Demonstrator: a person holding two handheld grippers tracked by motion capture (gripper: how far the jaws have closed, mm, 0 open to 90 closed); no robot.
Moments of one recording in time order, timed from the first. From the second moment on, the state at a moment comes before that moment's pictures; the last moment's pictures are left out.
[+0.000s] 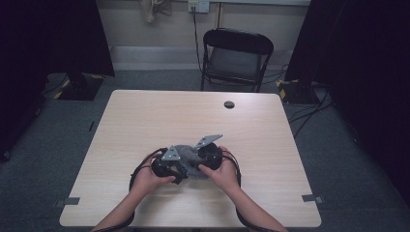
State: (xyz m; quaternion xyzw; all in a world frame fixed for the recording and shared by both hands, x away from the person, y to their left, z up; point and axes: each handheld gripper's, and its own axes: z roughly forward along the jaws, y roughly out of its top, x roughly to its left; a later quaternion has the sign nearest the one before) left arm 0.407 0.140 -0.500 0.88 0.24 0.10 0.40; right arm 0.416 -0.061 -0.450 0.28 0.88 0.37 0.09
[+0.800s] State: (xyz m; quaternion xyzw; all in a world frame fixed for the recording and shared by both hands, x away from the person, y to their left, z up) left arm 0.407 0.139 -0.501 0.88 0.24 0.10 0.40; right arm 0.448 -0.127 -0.462 0.37 0.86 0.34 0.11
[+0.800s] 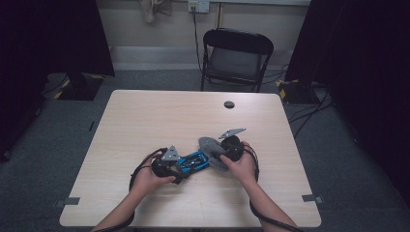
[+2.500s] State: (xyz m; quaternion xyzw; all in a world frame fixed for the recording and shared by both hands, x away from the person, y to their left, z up) left arm 0.407 0.139 -0.500 0.88 0.24 0.10 0.40; right arm 0.434 -0.114 -0.462 0.34 0.86 0.37 0.10
